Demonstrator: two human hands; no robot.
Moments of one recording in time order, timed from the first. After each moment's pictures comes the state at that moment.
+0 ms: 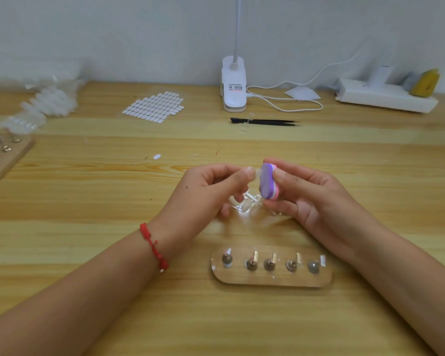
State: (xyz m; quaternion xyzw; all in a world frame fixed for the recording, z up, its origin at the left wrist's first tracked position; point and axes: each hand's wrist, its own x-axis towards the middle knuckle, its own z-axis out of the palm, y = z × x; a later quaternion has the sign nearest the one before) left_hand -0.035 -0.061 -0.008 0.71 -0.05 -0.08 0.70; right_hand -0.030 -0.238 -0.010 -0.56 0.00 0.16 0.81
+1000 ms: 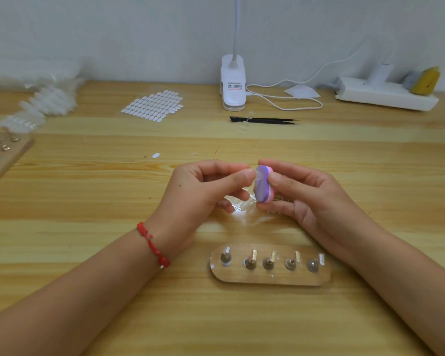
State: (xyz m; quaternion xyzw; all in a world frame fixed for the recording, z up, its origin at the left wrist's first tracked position) left_hand -0.035 -0.059 -0.010 0.63 -0.03 -0.07 0.77; right_hand -0.032 -0.236 -0.012 -0.57 -0.02 0.15 0.81
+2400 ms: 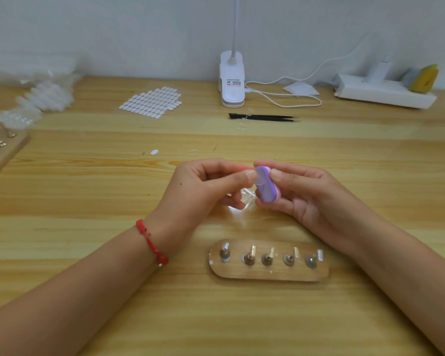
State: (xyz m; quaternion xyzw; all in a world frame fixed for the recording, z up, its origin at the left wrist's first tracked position) left_hand -0.037 -0.060 -0.011 0.65 -0.07 -0.07 0.75; right_hand -0.029 -0.239 -0.007 -0.56 -0.02 0.20 0.80
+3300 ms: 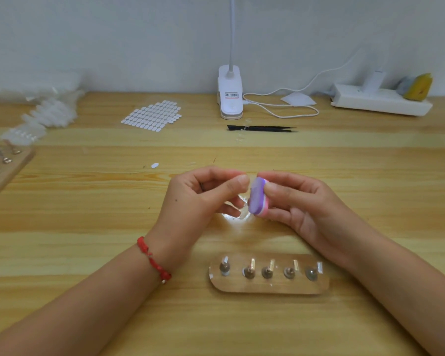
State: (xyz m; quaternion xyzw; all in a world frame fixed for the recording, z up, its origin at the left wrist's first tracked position) left_hand -0.035 -0.061 -0.012 0.62 -0.05 -0.01 0.78; right_hand -0.032 -0.236 -0.009 -0.55 -0.03 0.18 0.82
